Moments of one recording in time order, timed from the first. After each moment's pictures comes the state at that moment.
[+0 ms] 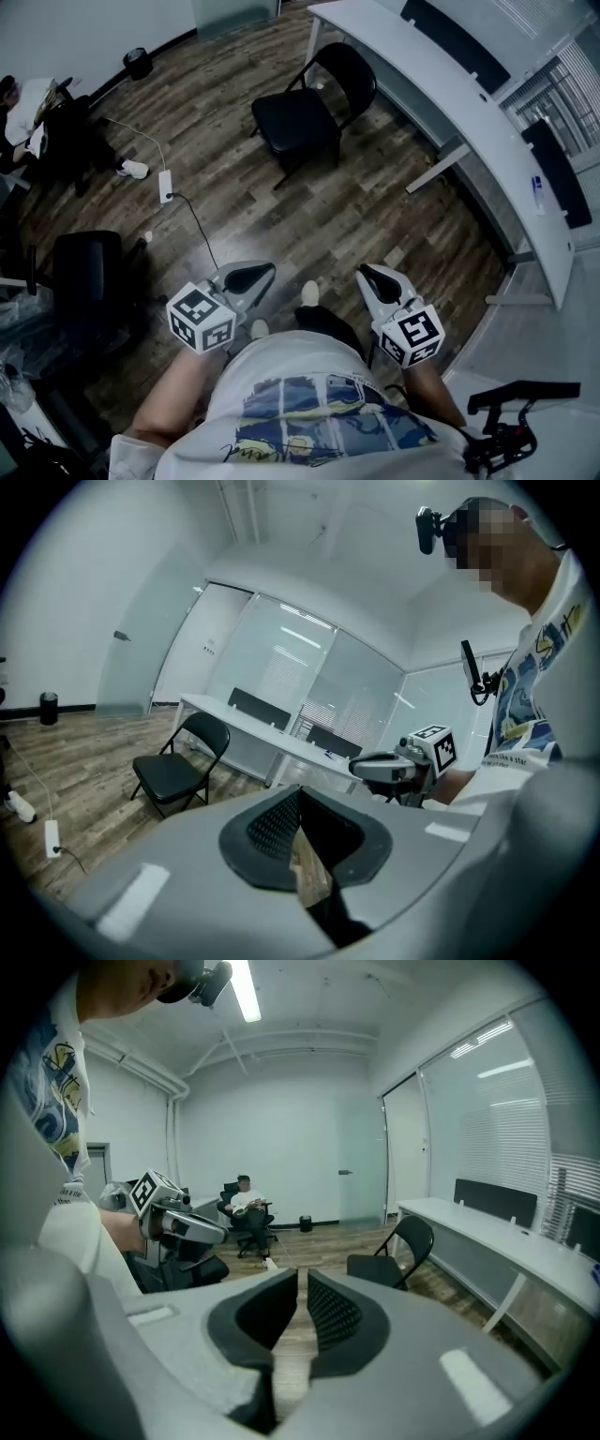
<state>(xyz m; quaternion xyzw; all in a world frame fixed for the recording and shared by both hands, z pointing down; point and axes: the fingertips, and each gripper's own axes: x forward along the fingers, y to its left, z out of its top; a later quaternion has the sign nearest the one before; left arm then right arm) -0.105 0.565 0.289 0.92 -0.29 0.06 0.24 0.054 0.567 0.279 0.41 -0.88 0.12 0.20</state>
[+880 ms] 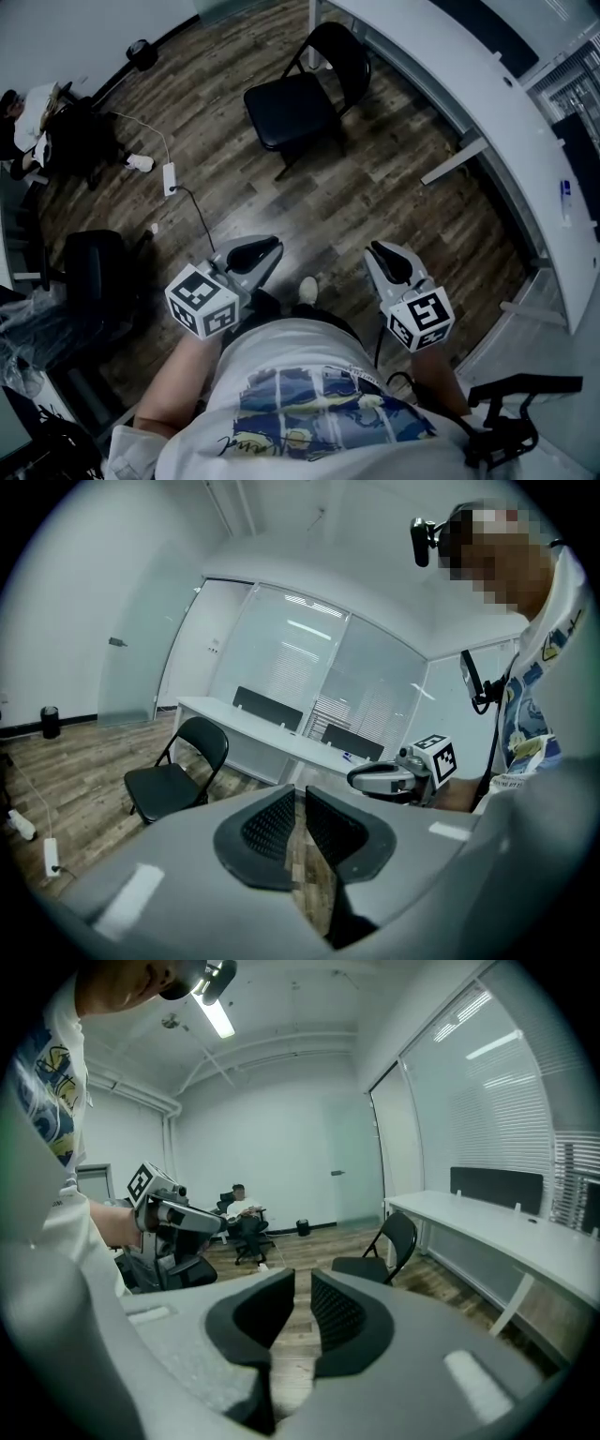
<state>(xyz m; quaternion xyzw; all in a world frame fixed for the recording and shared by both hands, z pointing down) 0.036 0.433 0.279 0.91 -0.34 0.09 0.24 0.196 0.431 0.301 0.39 -0.89 0.15 0.17</state>
